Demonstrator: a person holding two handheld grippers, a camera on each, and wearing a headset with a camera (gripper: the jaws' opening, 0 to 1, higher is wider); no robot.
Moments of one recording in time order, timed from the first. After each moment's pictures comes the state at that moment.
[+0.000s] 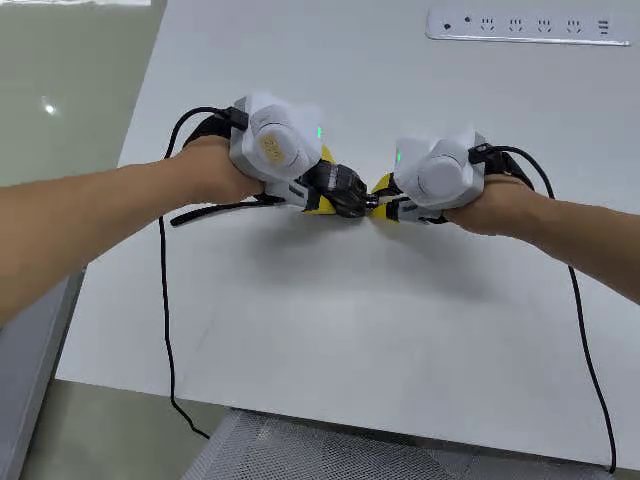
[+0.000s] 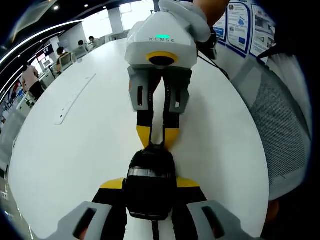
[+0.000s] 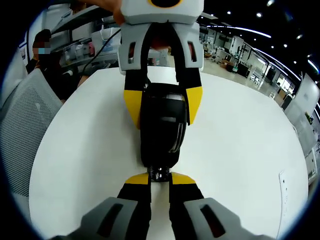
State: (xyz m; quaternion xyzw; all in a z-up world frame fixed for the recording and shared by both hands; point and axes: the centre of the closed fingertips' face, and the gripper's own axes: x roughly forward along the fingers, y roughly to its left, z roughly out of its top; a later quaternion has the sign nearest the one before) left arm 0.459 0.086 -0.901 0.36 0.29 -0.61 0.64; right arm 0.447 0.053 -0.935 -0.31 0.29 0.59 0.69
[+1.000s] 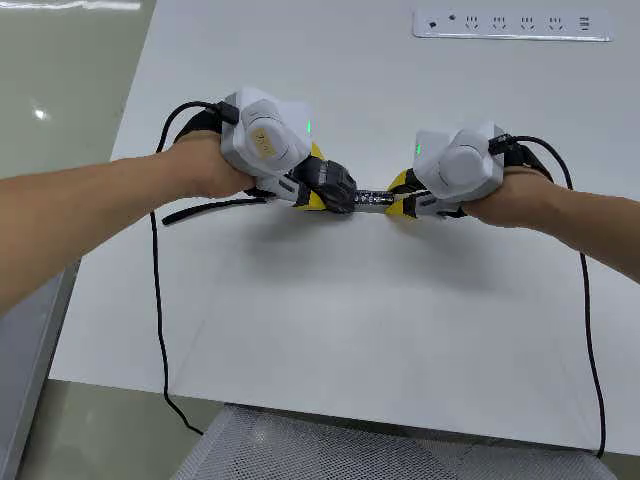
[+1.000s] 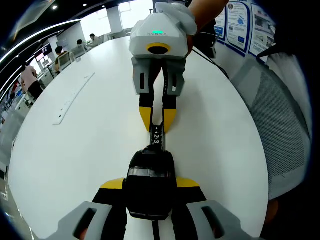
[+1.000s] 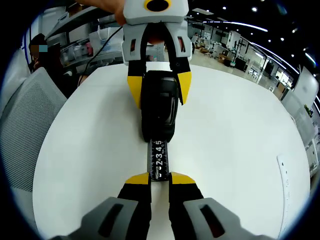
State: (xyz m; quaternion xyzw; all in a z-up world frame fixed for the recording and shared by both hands) left arm 0.461 0.086 -0.902 0.37 0.30 -0.61 0.63; right arm 0.445 0.016 -0.935 -0.31 0.31 0.58 0.69
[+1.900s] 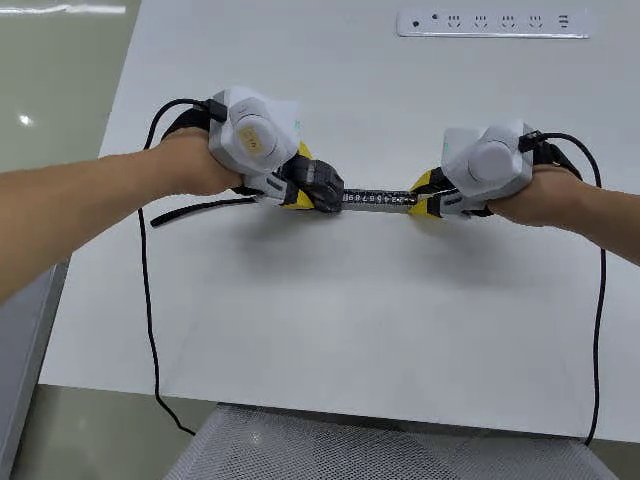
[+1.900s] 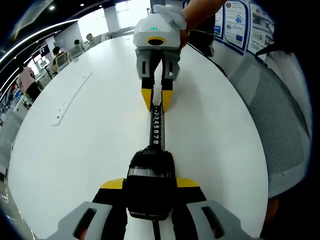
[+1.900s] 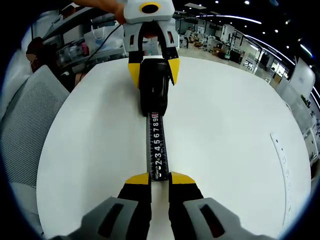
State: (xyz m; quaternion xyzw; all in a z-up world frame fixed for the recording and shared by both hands) left arm 0.457 0.086 -0.901 0.37 0.30 -0.62 0.62; right arm 0.435 -0.031 -0.933 -0.30 0.33 0.56 0.70
